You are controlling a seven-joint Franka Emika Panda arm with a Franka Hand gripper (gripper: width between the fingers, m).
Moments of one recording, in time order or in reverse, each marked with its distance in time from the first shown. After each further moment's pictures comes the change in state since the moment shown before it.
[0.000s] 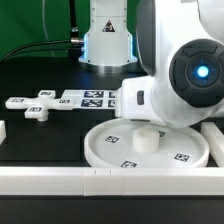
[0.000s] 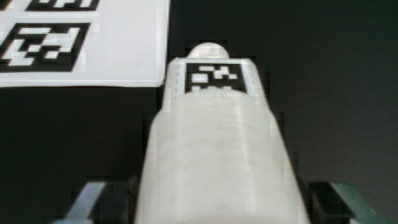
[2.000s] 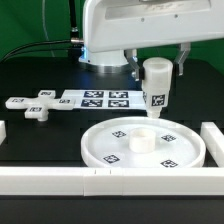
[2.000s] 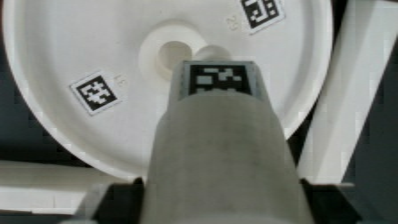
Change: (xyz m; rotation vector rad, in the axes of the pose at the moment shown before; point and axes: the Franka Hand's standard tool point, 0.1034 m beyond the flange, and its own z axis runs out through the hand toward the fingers) arm -0.027 0.036 -0.149 -0.088 1.116 -0.213
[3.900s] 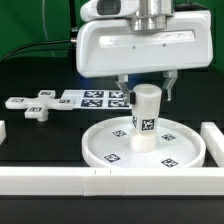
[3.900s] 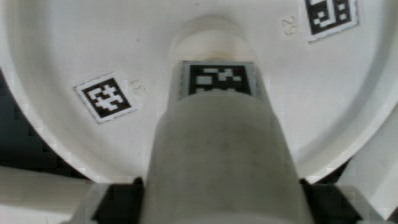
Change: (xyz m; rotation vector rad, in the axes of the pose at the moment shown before) arm -0.011 0.012 0.039 -0.042 0.095 -0.089
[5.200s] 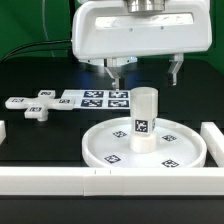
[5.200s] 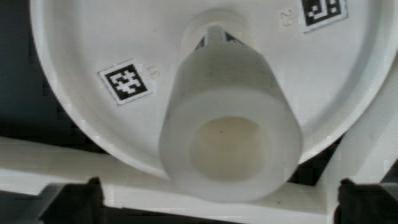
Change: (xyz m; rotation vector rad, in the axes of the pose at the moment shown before) arm 0.004 0.005 -0.024 -0.001 -0.002 0.002
